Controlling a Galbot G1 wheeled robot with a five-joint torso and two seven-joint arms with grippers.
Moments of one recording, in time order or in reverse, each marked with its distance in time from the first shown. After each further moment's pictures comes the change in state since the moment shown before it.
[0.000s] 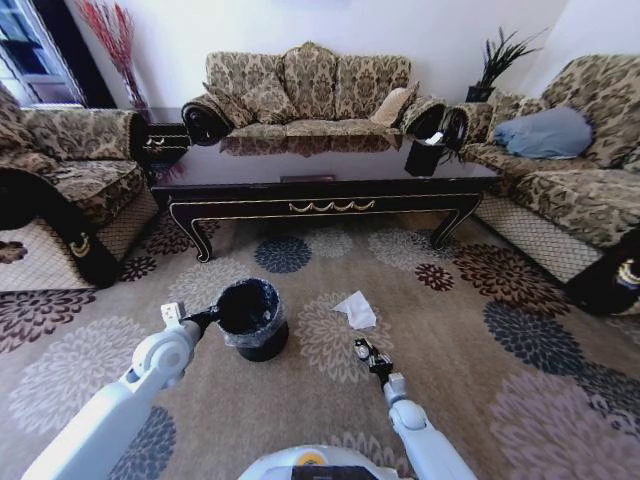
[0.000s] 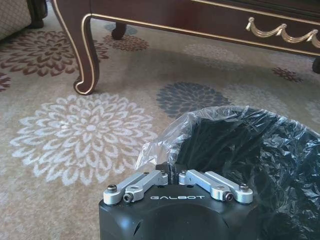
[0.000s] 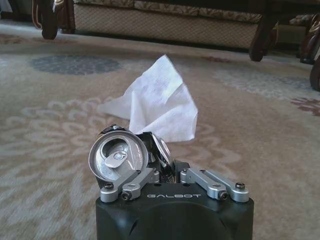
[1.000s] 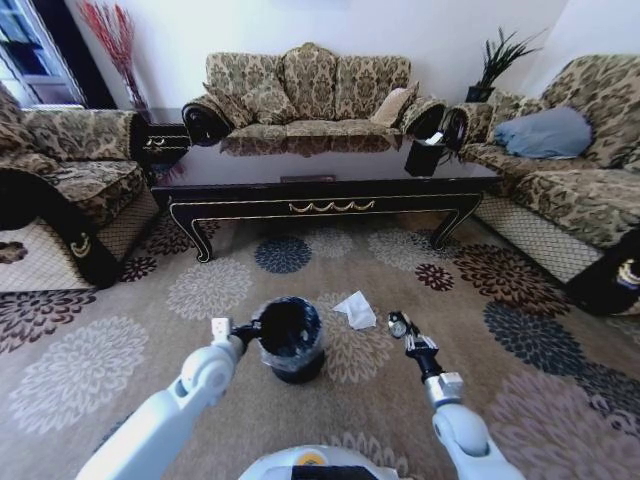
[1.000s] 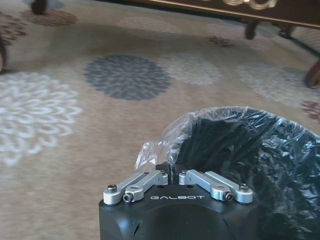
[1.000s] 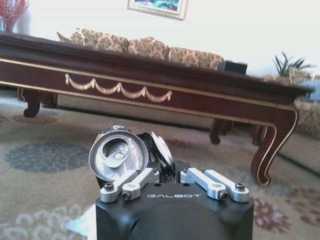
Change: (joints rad) left arm -0.076 -0.166 0.321 -0.049 0.158 0.049 -0.038; right arm -0.409 -0.101 0.253 0.763 0.038 -0.103 0.062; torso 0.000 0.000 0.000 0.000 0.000
